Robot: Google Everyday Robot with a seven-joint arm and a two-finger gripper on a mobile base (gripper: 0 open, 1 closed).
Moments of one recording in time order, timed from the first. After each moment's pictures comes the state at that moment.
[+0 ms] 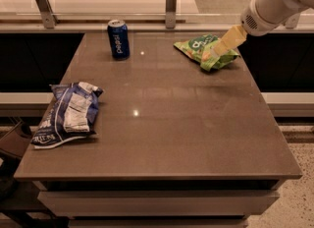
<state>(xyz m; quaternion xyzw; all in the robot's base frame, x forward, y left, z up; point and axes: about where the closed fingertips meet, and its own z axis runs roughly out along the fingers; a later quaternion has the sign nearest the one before) 0.680 -0.245 0.933 -0.29 0.90 -0.05 0.33</state>
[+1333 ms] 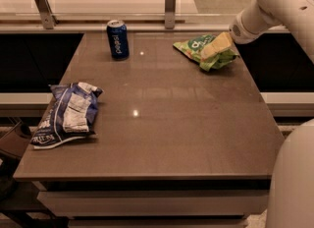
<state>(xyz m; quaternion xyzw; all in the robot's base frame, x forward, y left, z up) 0.759 -0.244 0.859 -0.24 0.92 0.03 0.31</state>
